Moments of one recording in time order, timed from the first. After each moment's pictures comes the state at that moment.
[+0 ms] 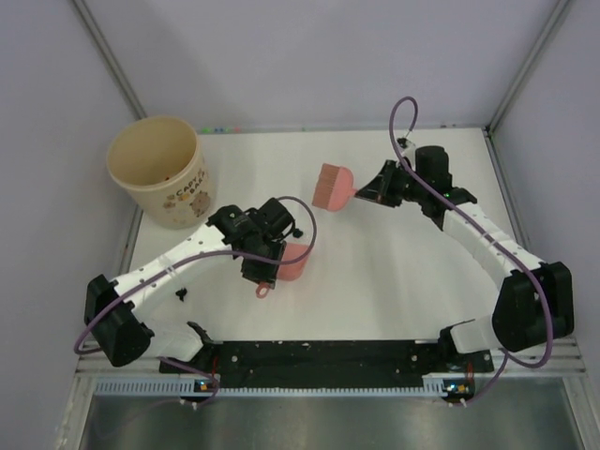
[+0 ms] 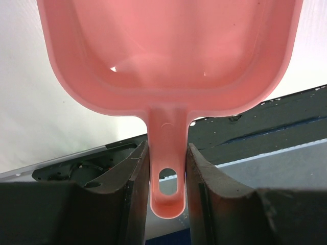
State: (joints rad) left arm -0.79 1.32 1.20 -1.21 -0.01 -0.55; right arm 0.29 1.38 1.05 -0.20 -0.51 0.62
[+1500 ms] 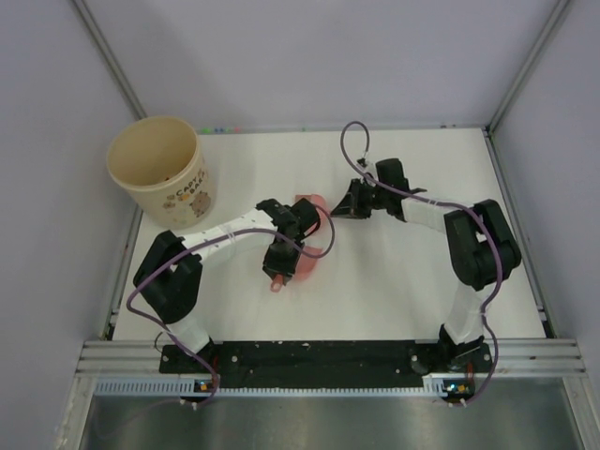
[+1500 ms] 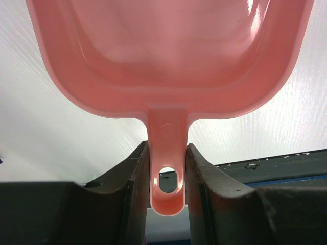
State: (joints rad) left arm -0.79 1.69 1.24 -1.07 -0.05 -0.47; right arm 0.36 1.85 1.10 0.04 -0.64 0.58
